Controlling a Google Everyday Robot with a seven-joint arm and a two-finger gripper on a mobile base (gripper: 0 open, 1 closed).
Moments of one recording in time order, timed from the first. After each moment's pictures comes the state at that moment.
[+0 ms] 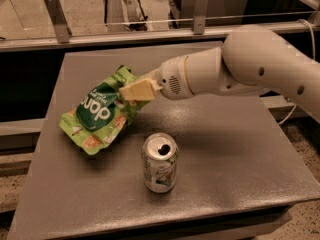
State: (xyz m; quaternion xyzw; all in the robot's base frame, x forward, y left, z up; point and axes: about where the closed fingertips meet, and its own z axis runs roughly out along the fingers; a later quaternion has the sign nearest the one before) arm 0.535 0.044 0.906 -0.39 0.75 0.35 0.40
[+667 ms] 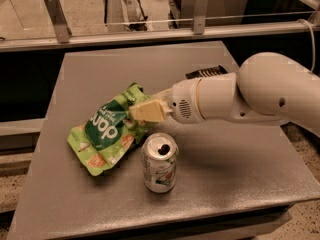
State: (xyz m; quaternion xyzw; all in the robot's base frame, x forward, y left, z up) arm 0.494 0.022 0.883 -0.35 0.78 0.34 0.40
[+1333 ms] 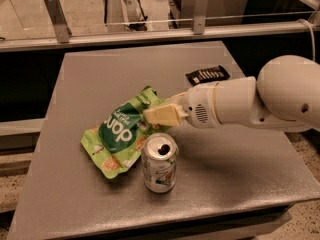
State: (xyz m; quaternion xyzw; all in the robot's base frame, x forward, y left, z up) arm 0.484 -0.011 0.880 -0.34 0.79 0.32 0.40
